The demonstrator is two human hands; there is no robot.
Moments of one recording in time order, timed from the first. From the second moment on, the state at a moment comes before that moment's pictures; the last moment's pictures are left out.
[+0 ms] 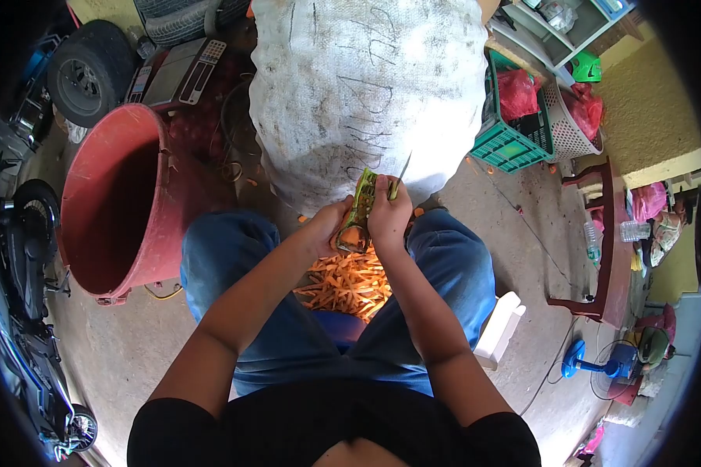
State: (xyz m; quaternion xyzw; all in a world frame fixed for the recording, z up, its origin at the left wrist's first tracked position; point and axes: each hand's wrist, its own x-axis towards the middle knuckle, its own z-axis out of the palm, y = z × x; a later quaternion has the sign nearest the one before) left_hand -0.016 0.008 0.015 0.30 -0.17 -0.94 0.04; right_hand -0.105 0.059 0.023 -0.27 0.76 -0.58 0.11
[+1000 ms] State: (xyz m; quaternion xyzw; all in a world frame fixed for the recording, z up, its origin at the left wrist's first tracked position) left_hand -0.017 0.004 -0.006 0.27 -0.12 -0.95 0.06; right_hand -0.106 0.061 0.022 -0.24 0.69 -0.66 0.19
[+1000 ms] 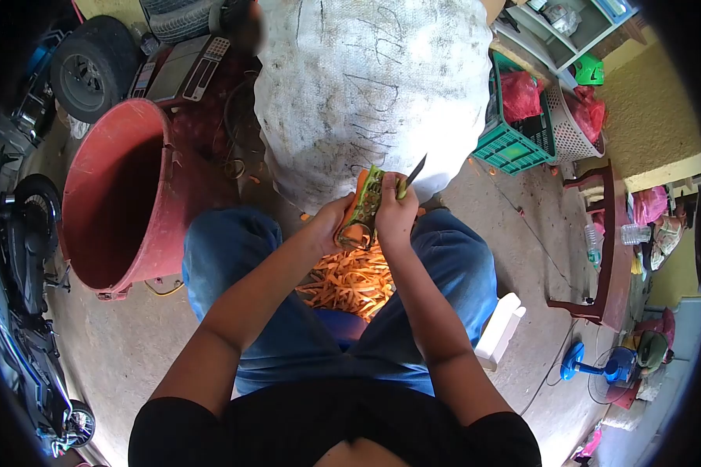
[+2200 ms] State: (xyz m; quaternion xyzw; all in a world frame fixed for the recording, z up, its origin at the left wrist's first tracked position) left_hand -0.008 0.005 -0.007 0.29 -0.19 -0.94 -0.01; right_hand -0.140 0.068 0.016 -0.17 0.69 -0.68 0.17
